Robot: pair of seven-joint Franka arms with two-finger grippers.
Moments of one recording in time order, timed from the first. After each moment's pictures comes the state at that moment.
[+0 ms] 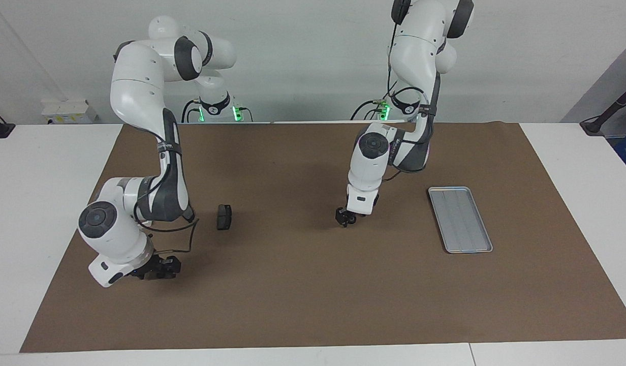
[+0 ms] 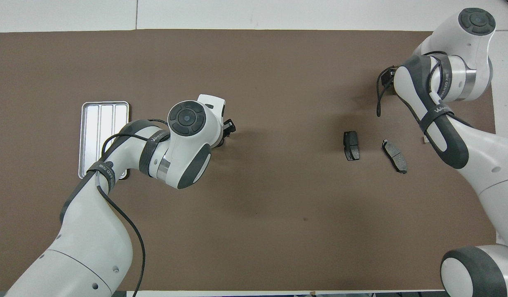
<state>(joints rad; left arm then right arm) -0.50 0.43 -0.04 -1.86 0.01 2.34 -1.01 -0.10 0.81 0.05 -1.22 -0.10 2.01 -0.05</state>
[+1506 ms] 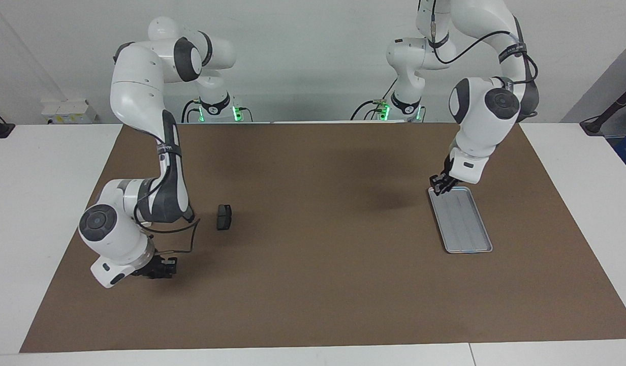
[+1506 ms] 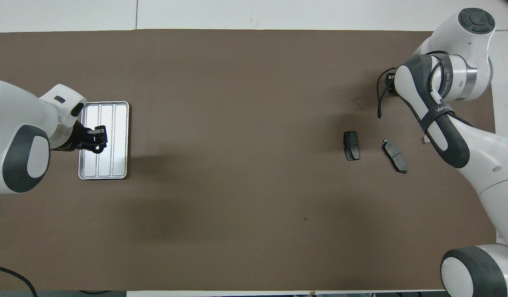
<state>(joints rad) -0.04 0.08 -0.01 -2.04 0.02 2.07 -0.23 -0.10 0.81 0.06 -1.21 -0.10 1.96 -0.05</state>
